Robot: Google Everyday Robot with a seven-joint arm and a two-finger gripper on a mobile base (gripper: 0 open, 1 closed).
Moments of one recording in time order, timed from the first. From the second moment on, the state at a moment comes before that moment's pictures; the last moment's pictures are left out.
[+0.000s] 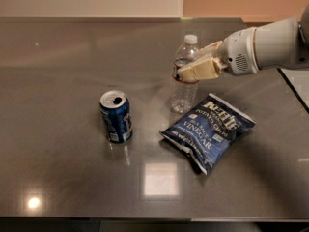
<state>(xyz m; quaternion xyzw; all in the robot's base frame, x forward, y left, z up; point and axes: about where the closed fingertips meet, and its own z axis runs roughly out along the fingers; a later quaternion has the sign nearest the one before) 0.561 -0.095 0.944 -0.44 0.74 0.24 0.44</state>
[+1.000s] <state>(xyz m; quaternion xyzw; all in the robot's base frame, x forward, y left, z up) 0.561 -0.087 0.940 -0.45 0.73 0.23 0.46</state>
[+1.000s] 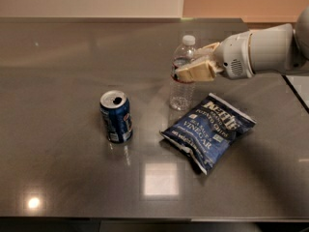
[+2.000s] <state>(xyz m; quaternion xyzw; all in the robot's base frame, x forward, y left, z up) 0.558 -0.095 0.939 -0.46 0.72 0.24 0.45</state>
